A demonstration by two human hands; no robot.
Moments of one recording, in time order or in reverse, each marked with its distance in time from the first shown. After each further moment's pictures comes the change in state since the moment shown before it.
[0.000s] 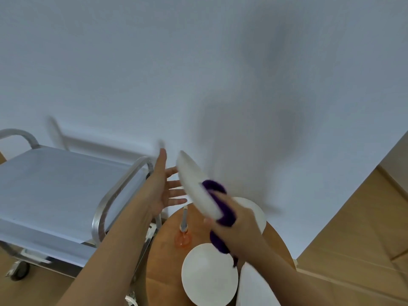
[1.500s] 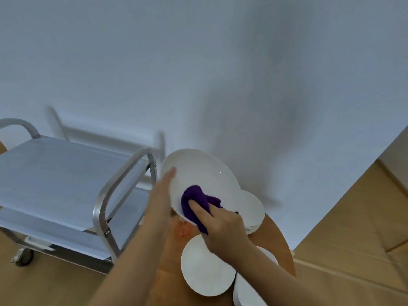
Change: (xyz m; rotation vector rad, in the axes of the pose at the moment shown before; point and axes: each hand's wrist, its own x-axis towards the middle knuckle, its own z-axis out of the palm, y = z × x) left_hand -0.019 -0.047 0.020 -0.345 0.198 0.010; right_hand -0.015 0.019 0.025 -0.678 0.003 -0.535
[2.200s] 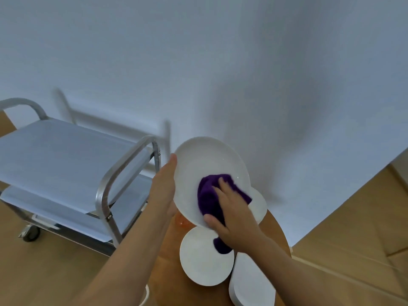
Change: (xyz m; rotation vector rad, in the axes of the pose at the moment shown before) left_hand 0.024 -0.010 -0.002 0.152 0.046 0.091; right_hand -0.010 0.028 0.001 0.267 -0.393 0.315
